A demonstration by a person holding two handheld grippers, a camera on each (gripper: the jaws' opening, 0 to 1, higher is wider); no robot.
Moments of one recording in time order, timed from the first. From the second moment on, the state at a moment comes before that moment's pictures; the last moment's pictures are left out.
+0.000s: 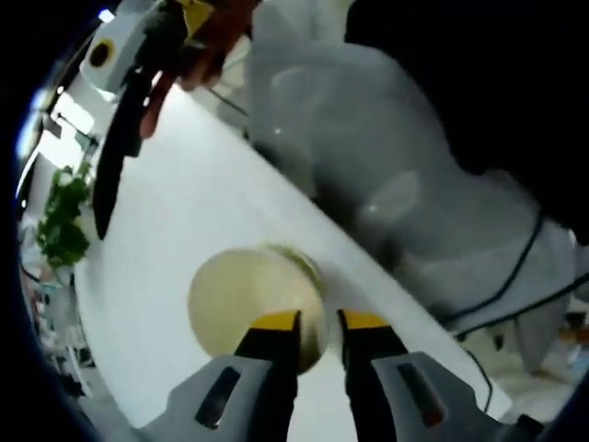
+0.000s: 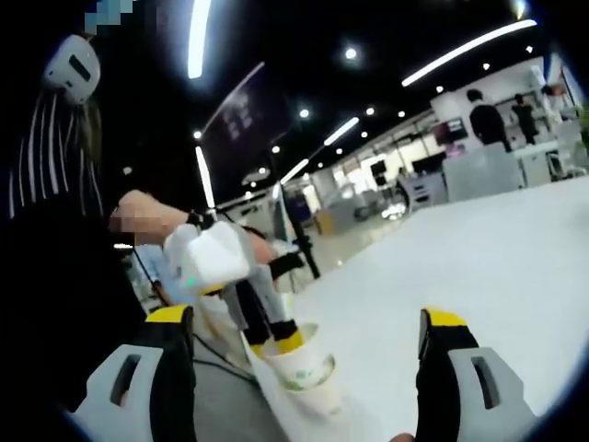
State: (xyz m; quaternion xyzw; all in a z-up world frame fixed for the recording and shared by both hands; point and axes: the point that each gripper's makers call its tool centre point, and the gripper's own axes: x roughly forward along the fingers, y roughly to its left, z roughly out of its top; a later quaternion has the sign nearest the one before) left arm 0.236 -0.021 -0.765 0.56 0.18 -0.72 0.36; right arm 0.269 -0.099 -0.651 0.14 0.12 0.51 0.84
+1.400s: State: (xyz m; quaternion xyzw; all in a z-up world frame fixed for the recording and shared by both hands) left arm 0.253 -0.017 -0.741 0.47 0.21 -0.71 0.48; right arm 0.267 -0.094 -0.682 0.13 0.15 0.52 0.83
